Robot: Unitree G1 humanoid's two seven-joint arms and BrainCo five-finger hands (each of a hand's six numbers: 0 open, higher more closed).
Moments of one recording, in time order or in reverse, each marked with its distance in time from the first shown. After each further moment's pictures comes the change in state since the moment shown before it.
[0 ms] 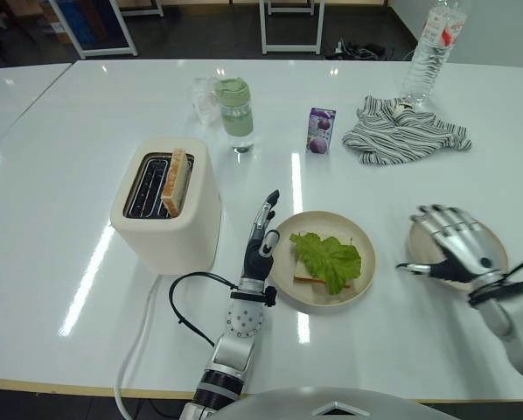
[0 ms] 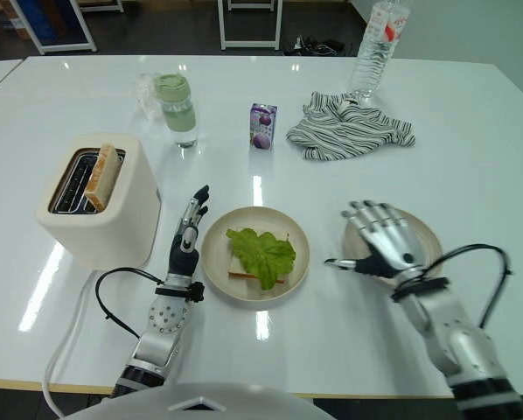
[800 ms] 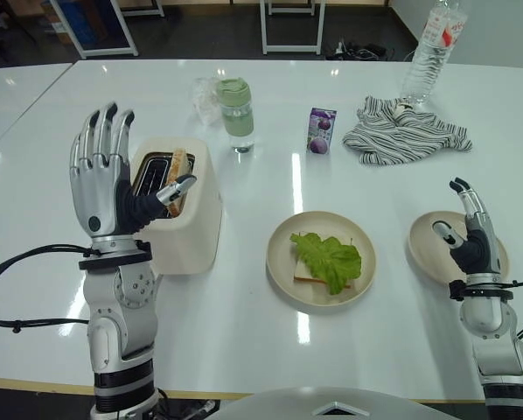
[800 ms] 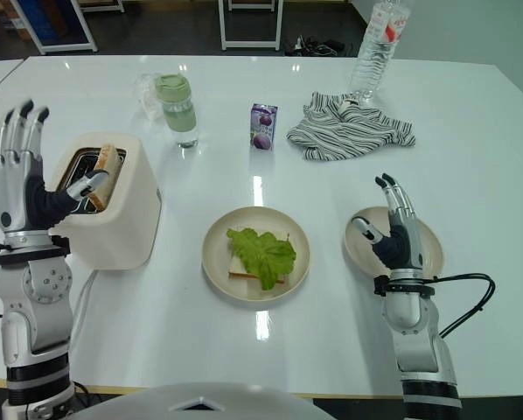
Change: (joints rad) left arm -0.048 0.355 0.507 -0.523 0.785 0.528 -0.071; right arm -0.088 0.416 -0.076 0.093 0.445 -0.162 -0.049
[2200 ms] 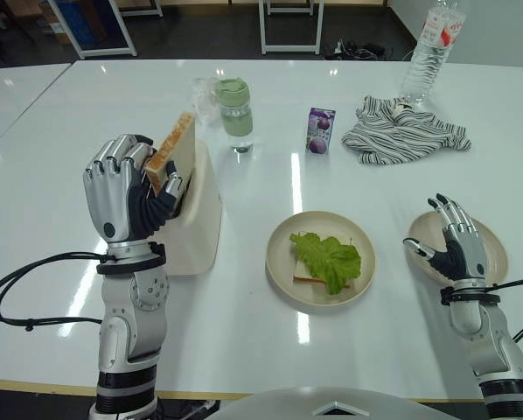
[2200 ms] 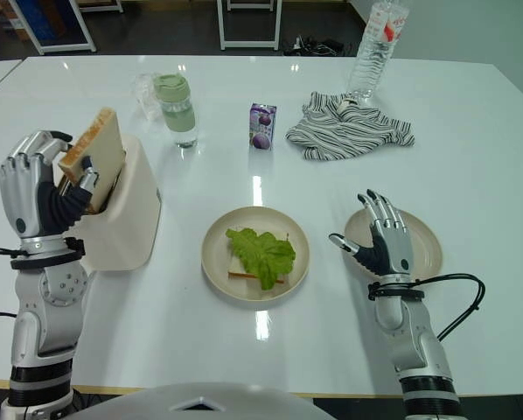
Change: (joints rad) left arm 0.003 0.020 -0.127 -0.050 -0.118 -0.050 0.250; right arm -0.020 -0.038 0.078 0.116 -0.250 0.039 -0.113
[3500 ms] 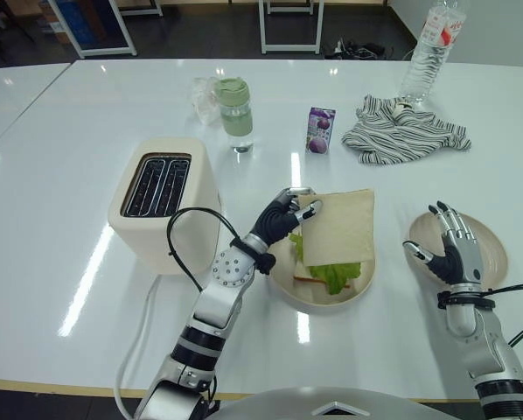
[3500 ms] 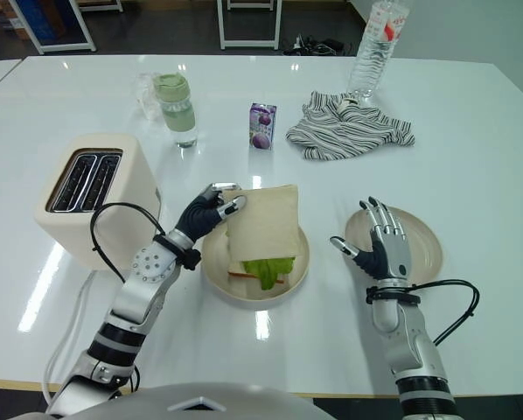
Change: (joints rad) left arm -0.241 -0.195 -0.413 0.403 -0.933 0.028 -0.618; right arm 0.000 0.010 0.023 0.061 0.012 0.022 -0.044
